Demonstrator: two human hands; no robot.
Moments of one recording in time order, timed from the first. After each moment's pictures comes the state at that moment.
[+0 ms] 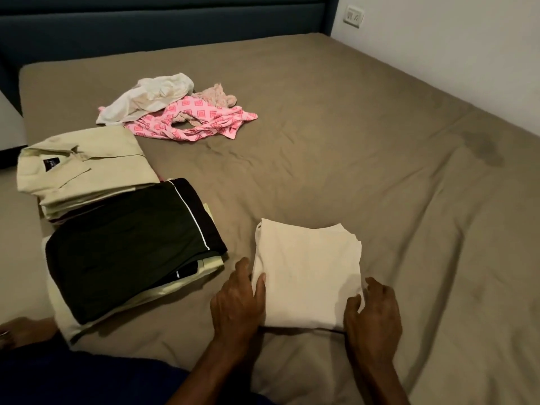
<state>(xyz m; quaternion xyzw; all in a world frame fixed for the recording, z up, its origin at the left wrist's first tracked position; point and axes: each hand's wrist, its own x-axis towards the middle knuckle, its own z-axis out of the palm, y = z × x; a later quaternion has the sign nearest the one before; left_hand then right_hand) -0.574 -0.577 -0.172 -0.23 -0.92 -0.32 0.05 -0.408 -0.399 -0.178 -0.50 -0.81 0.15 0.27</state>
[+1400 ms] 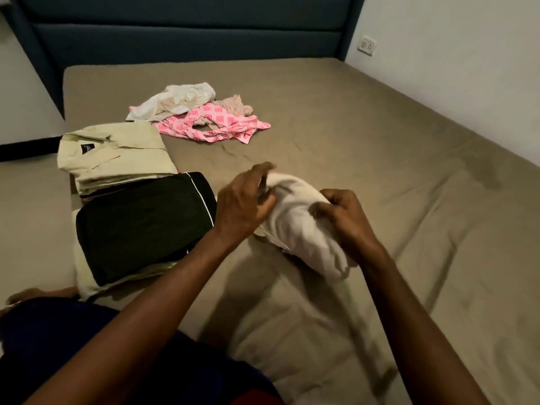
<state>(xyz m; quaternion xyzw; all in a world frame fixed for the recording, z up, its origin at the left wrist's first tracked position) -0.656 -0.550 -0.039 -0.40 -0.80 -0.41 0.20 -0.520 -0.371 -0.009 -0.19 -0.84 0.49 0.16</state>
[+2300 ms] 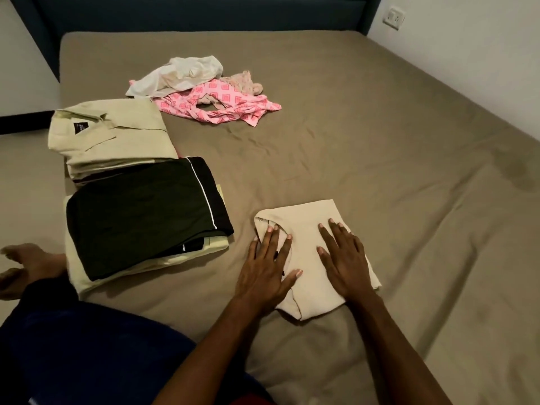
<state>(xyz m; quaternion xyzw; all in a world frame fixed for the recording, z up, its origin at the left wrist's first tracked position) -0.584 -0.533 -0.207 -0.41 -0.89 -0.18 -0.01 -0.487 -0.315 -0.192 -0.16 -0.98 0.07 0.10</state>
